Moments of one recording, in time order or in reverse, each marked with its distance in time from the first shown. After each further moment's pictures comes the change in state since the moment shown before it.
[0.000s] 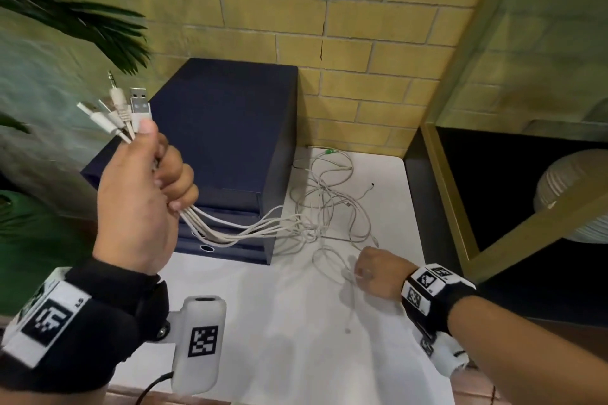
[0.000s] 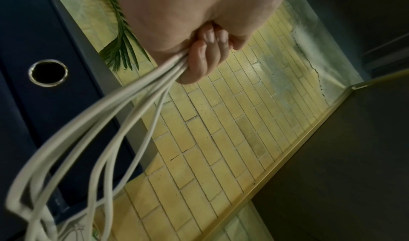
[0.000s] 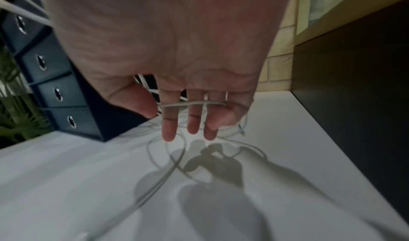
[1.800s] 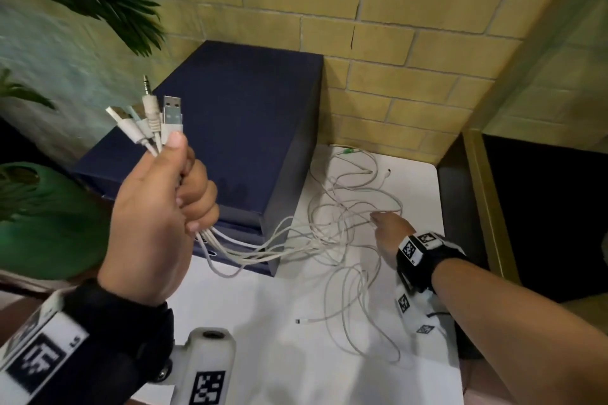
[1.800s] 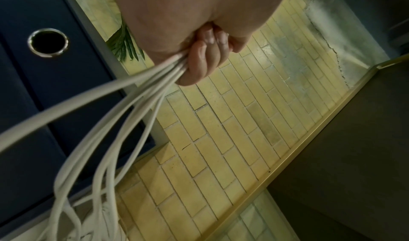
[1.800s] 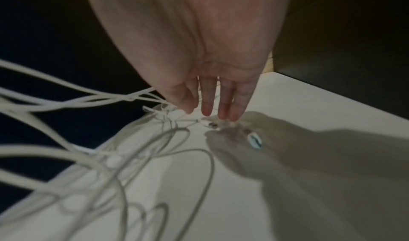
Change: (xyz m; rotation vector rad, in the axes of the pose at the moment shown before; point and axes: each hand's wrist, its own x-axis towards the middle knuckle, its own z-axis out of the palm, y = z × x) left_hand 0.015 -0.023 0.021 0.087 0.033 -0.068; right_hand 0.121 0.053 -0.038 0.382 0.169 0.267
